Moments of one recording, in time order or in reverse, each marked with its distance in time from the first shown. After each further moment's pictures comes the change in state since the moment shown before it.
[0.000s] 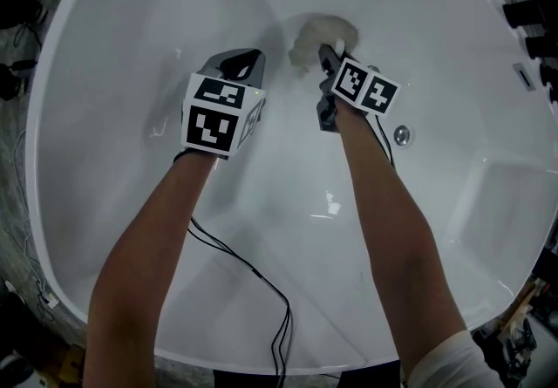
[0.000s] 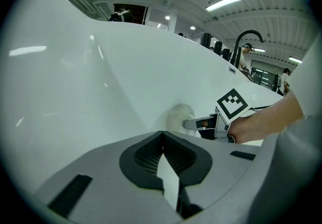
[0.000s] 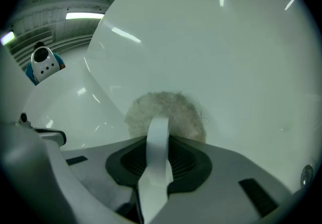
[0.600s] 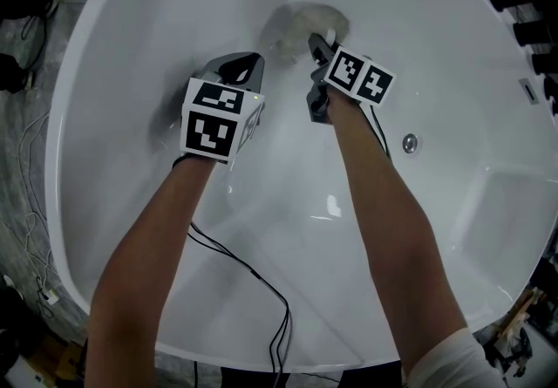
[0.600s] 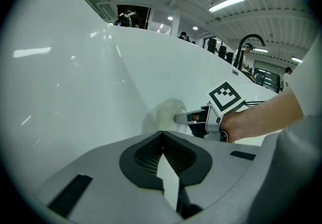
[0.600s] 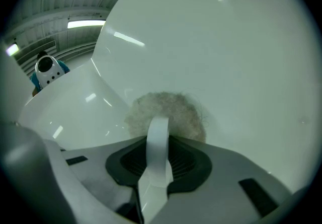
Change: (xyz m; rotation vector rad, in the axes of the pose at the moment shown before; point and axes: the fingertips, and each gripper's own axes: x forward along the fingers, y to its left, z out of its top) left arm -0.028 0.036 -0.005 -0.012 -0.006 0.032; right arm 0.034 0.070 0.013 0.040 -0.022 0.104
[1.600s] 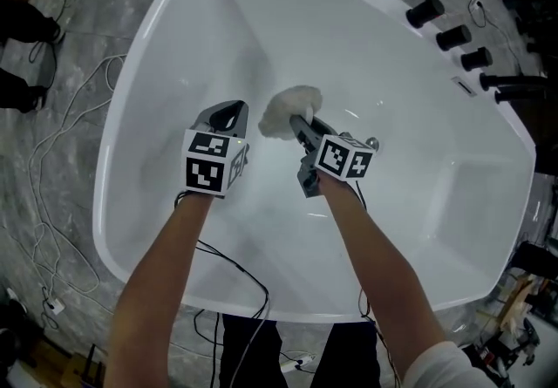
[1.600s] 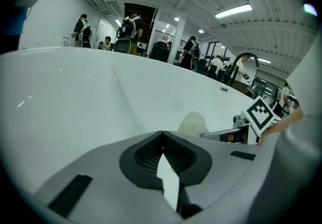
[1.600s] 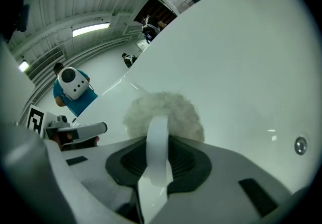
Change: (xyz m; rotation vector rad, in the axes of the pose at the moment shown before) left arm -0.095 -0.050 0.045 -0.086 0.008 -0.016; right arm -0.168 0.067 -0.027 0.054 0.101 0.139
